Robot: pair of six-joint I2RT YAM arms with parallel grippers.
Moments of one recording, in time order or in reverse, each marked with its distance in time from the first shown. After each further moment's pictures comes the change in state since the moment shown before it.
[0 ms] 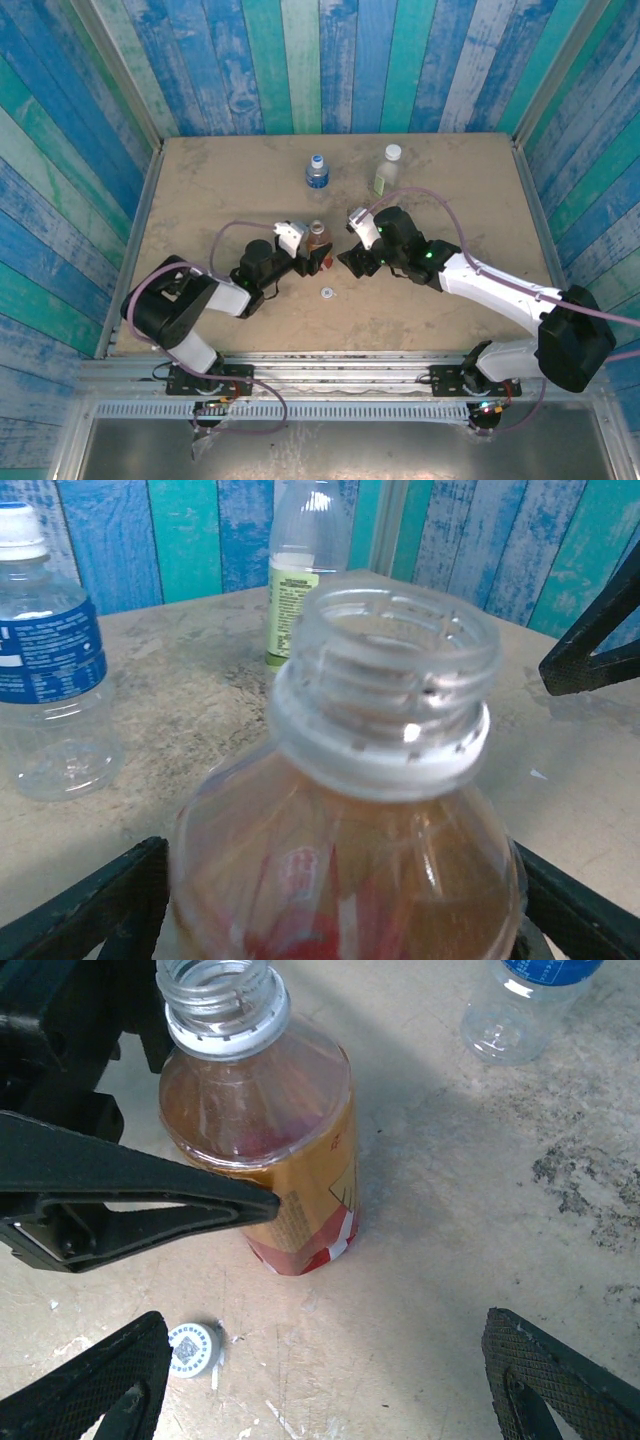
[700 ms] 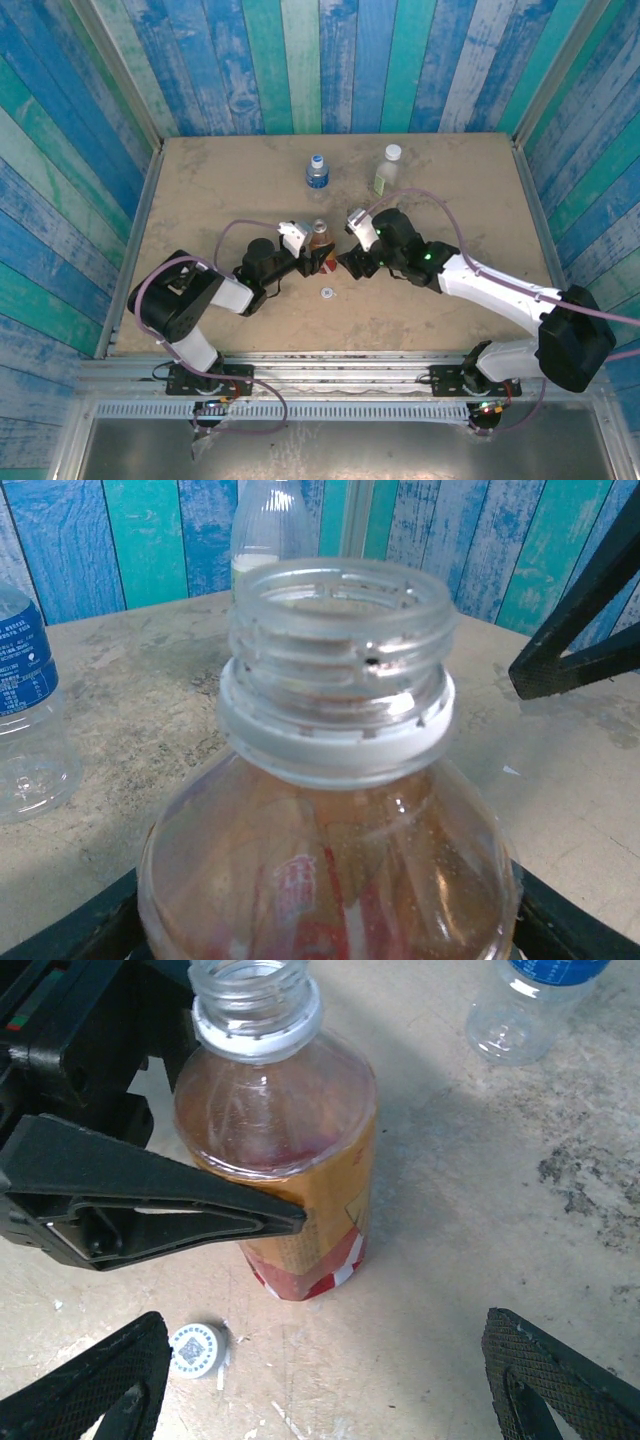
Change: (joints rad) left arm 0.000 0.042 0.016 0.035 0.055 0.010; right arm 0.023 -0.001 -0.011 0.010 0.016 0.012
